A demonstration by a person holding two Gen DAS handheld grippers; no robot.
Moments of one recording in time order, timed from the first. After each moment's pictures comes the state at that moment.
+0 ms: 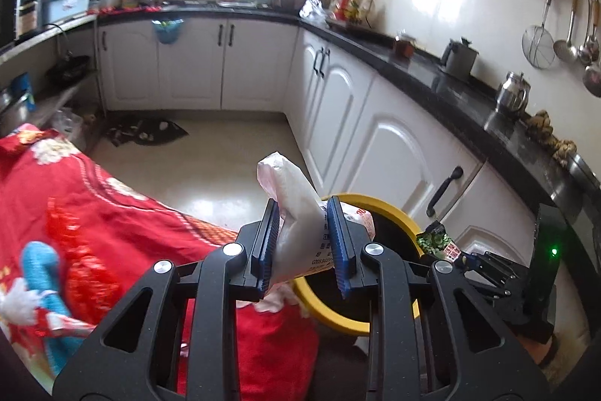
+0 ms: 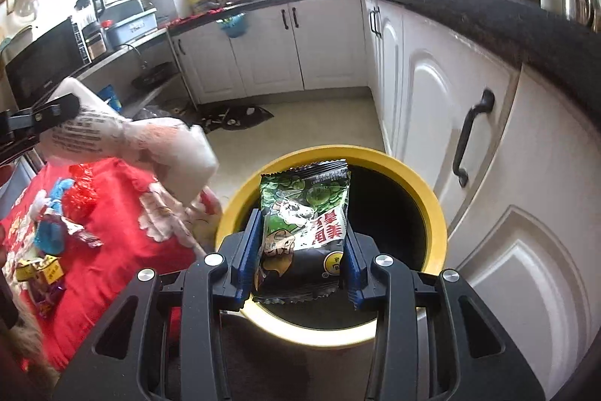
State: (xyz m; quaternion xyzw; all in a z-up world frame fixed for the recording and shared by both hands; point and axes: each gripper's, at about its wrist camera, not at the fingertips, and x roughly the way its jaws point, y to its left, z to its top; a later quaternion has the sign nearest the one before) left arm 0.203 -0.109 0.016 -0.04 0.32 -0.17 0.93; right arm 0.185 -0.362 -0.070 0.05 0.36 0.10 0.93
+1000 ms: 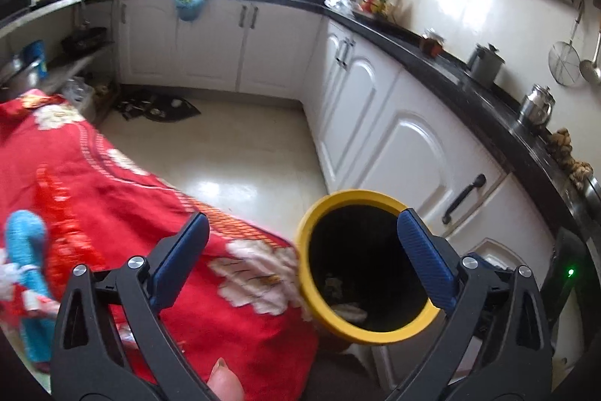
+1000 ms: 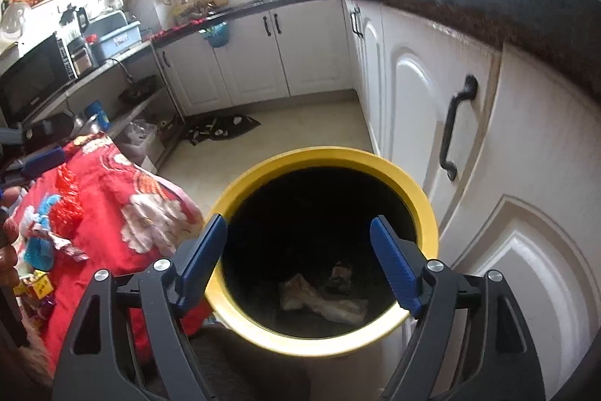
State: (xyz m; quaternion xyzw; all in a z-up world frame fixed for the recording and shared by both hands) left arm 0.211 -0.095 0.000 -0.08 0.34 -0.13 0.93; right arm 0.187 -0.372 -0.074 0.08 0.34 0.08 0.93
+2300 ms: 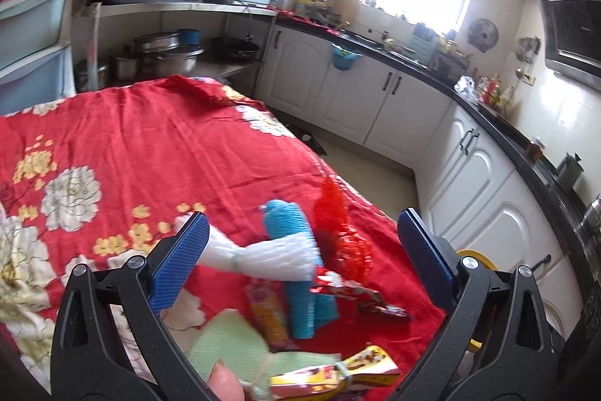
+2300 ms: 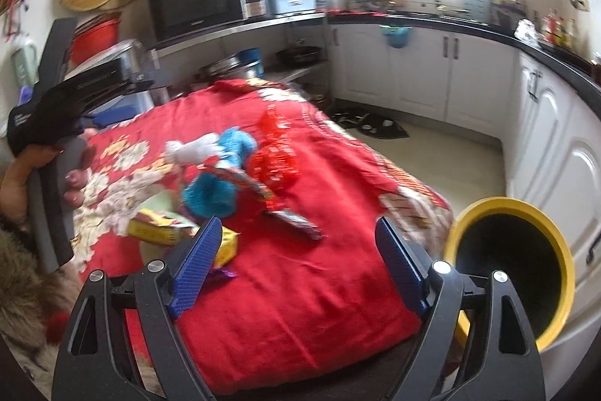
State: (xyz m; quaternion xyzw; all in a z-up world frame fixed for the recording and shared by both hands) left arm 0.096 0.139 0.028 -0.17 0.27 0.10 0.94; right arm 0.110 -0.156 -0.021 -0.04 0.31 0.35 0.88
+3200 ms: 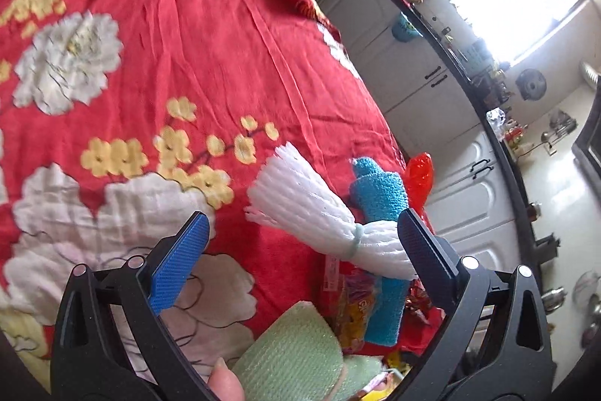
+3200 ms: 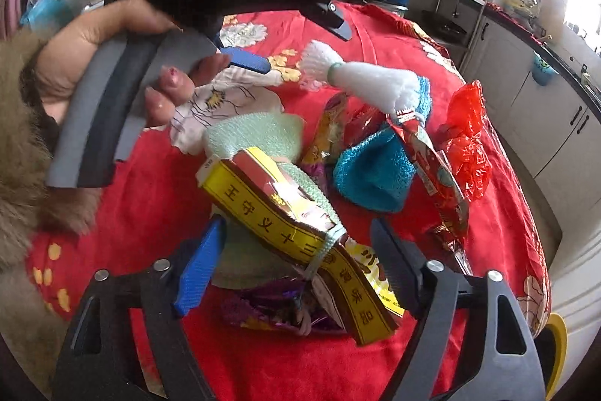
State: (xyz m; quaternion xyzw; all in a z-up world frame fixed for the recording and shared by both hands) left arm 0.113 0.238 -0.066 -0.39 0.36 0.09 0.84; right arm 0.093 -0.001 -0.072 -0.27 0.34 0.51 0.74
